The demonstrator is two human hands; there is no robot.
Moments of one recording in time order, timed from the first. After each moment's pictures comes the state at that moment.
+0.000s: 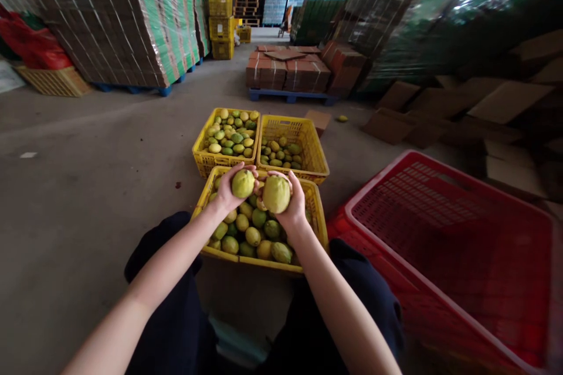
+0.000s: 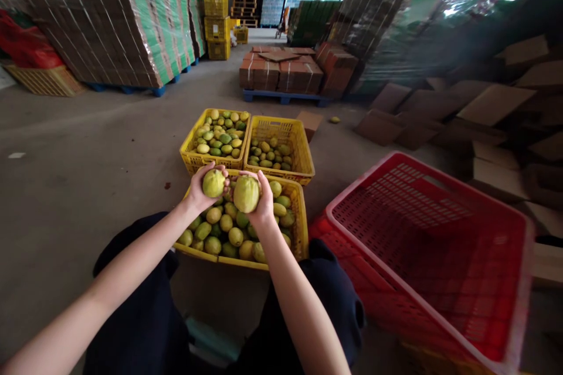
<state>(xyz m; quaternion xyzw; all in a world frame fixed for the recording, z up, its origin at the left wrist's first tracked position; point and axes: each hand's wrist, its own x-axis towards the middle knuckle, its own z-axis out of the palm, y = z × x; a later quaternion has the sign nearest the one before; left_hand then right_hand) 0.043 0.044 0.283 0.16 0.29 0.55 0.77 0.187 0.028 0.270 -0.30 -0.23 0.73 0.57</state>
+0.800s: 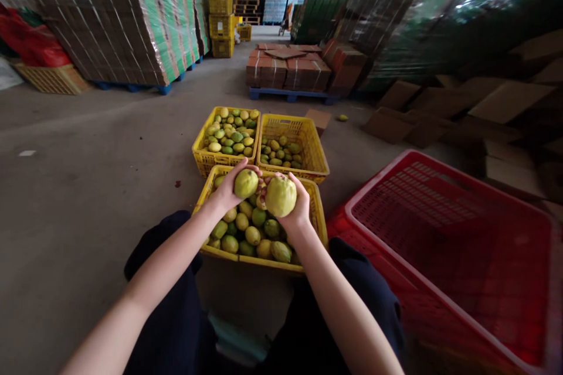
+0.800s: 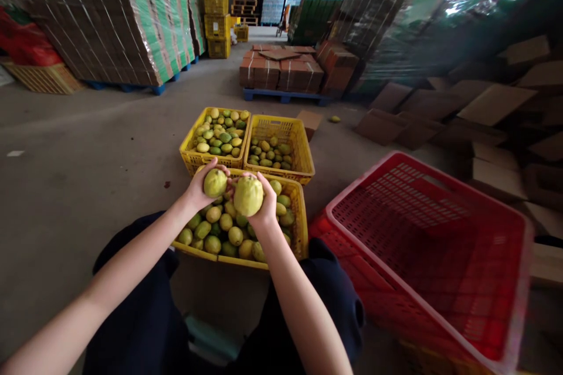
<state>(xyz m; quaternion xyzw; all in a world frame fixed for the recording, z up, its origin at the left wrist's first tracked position) 0.039 0.050 0.280 0.22 0.28 0.51 0.78 0.191 0.024 0.271 -0.23 -0.20 0.77 0.56</state>
